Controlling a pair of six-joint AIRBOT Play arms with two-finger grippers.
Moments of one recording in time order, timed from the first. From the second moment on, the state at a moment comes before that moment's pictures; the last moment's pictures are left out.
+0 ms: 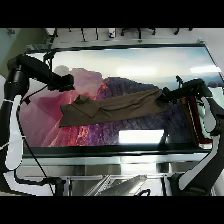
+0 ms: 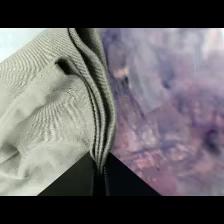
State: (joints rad) left arm -0.12 -1.60 1.75 -1.94 1.38 1.55; right arm -0.29 -2.03 1.63 2.35 -1.26 -1.85
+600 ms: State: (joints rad) left arm -0.53 -1.90 1.74 -1.99 1.10 1.55; right arm -0.33 -1.54 1.49 2.15 -1.44 -1.81
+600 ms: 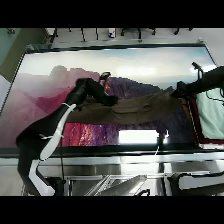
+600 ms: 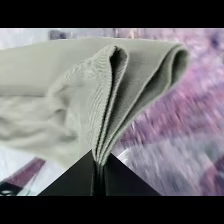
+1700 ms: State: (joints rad) left arm -0.60 -1.99 2.03 -2.17 1.21 1.51; right arm -0.20 -1.30 1.47 2.44 -1.53 -1.80
